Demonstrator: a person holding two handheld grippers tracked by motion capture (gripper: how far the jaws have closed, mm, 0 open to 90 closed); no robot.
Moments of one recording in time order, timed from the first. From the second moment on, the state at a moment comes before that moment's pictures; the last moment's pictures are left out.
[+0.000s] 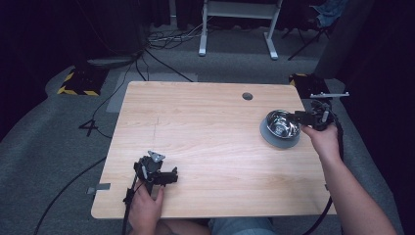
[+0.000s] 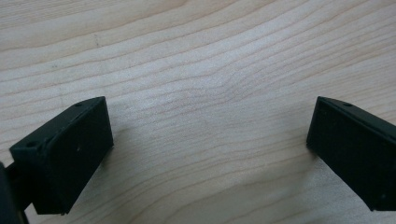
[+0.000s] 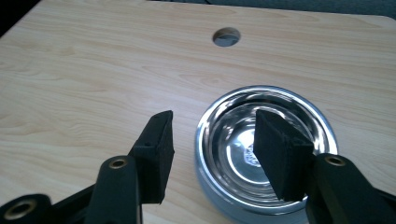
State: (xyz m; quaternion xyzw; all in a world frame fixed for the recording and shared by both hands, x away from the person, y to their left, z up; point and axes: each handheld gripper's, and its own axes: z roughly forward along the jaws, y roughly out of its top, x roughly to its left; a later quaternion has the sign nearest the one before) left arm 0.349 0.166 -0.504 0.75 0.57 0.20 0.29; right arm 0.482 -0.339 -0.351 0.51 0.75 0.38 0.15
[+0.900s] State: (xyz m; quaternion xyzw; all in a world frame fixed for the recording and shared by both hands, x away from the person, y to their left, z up) left arm 0.349 0.165 -0.504 0.75 0.57 0.20 0.29; right arm 0.419 -0.293 -0.354 0.42 0.81 0.40 0.10
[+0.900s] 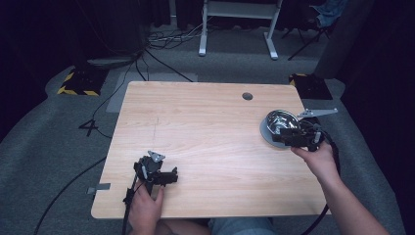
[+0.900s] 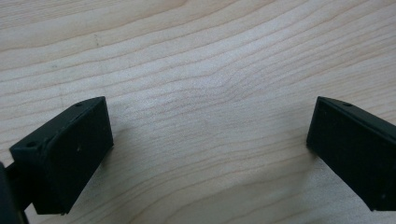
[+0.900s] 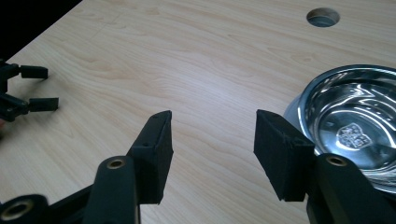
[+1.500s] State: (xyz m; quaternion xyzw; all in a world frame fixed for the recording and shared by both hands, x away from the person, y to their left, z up) left arm 0.349 0.165 -0.504 0.75 0.57 0.20 0.29; right arm 0.395 -0.263 -0.392 0.38 0.83 0.39 0.08
